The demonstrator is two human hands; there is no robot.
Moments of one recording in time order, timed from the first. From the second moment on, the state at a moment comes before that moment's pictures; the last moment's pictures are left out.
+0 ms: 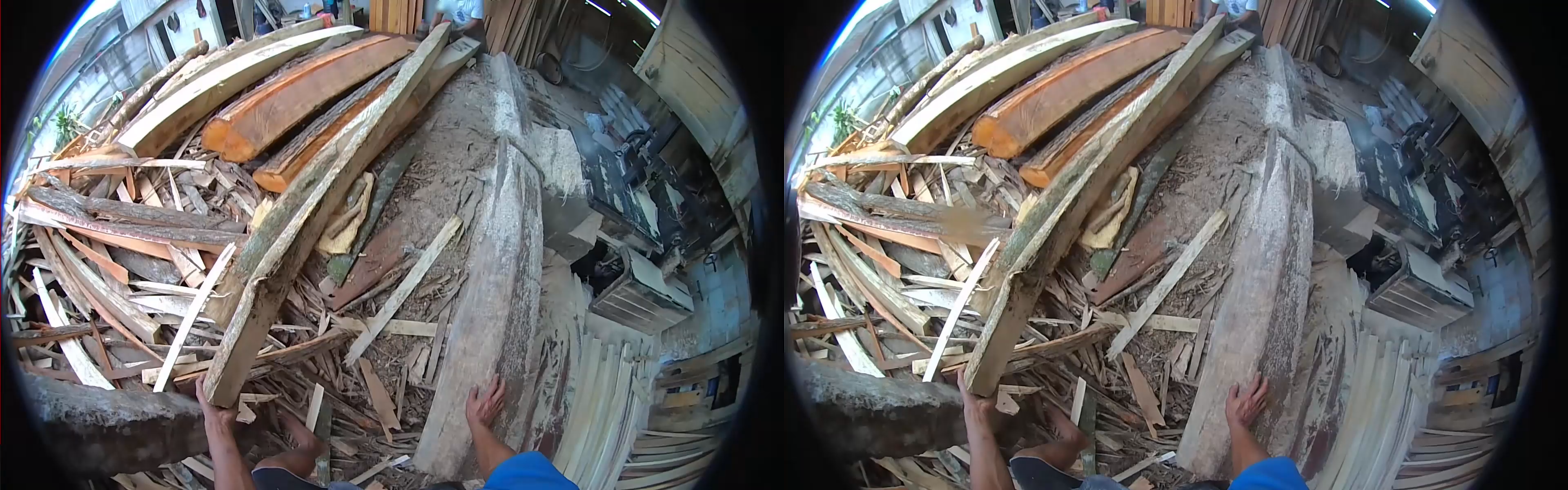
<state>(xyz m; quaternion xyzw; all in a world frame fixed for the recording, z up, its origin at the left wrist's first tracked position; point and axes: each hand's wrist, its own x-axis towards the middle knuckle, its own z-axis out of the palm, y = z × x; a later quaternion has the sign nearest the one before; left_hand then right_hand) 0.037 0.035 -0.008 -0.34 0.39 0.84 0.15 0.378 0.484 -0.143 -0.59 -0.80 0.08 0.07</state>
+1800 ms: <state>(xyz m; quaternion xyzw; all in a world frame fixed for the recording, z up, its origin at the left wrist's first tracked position) 0.869 0.499 -0.084 0.26 0.62 0.31 0.67 1.019 0.693 -0.121 -0.61 -0.39 0.69 0.09</state>
